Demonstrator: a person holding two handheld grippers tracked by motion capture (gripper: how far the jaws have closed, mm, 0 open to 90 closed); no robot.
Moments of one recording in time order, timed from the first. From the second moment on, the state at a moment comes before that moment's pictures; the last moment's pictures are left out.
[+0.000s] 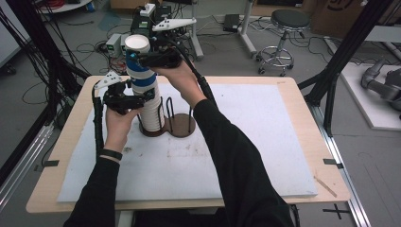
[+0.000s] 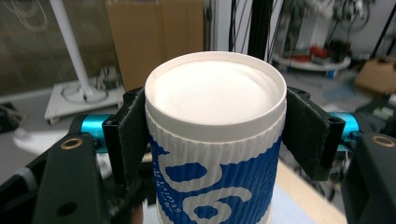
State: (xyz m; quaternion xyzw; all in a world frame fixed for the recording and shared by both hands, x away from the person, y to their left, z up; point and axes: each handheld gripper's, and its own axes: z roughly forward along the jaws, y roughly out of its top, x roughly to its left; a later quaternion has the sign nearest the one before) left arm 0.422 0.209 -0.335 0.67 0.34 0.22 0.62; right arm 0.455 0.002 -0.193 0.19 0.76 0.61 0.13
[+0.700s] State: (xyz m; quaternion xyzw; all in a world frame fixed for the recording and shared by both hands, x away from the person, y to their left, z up) left arm 0.423 0.211 -0.335 0.67 0.34 0.22 0.62; right arm 0.424 -0.075 -0.143 0.15 0.76 0.60 0.21
